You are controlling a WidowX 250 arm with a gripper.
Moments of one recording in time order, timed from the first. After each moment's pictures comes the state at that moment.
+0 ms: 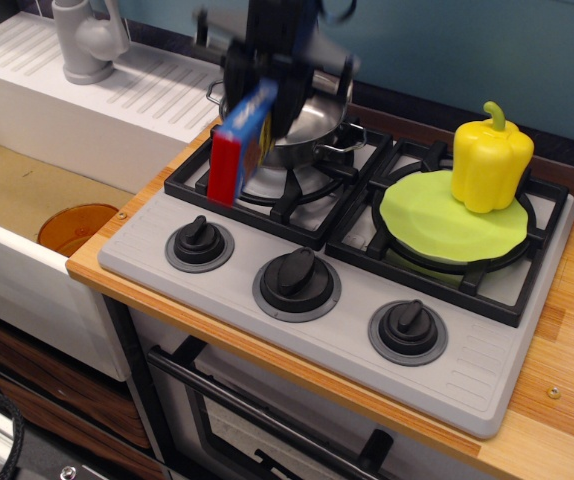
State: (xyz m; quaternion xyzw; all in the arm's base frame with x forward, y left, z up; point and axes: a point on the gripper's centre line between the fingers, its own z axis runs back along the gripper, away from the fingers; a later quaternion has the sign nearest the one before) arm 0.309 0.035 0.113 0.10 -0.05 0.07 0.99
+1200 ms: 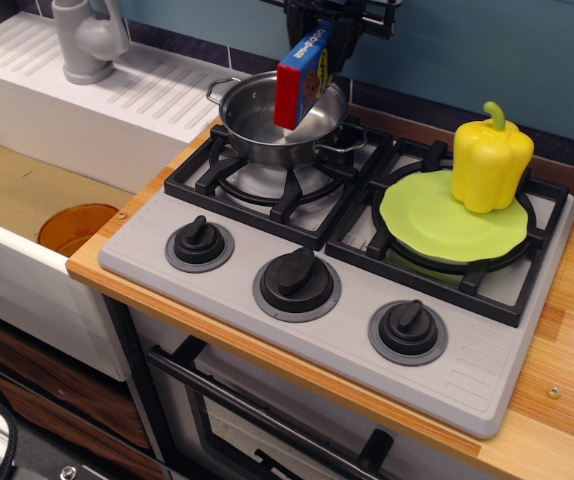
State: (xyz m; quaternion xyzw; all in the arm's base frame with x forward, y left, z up) arm 0.404 0.044 0.099 0.07 -0.09 0.04 0.99
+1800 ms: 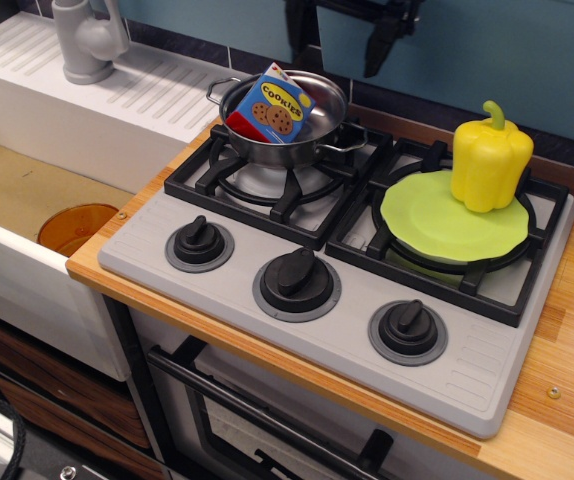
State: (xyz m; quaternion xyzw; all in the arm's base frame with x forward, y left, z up) arm 0.400 0.022 0.109 0.08 -0.06 0.05 0.99
